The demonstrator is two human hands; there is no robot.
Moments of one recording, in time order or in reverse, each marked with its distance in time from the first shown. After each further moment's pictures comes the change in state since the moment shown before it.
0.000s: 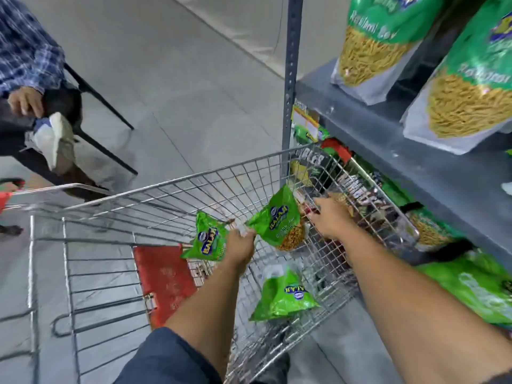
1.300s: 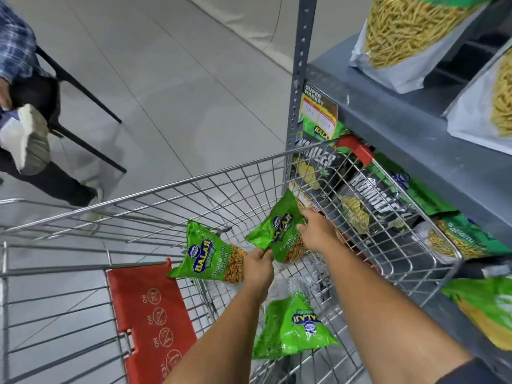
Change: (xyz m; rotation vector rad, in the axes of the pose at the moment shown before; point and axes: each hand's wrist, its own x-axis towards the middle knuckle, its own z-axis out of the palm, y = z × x) left_hand 0.042 -0.036 0.048 -0.115 -0.029 -0.070; right_hand 0.054 -0.009 0.076 0.186 -0.028 0.127
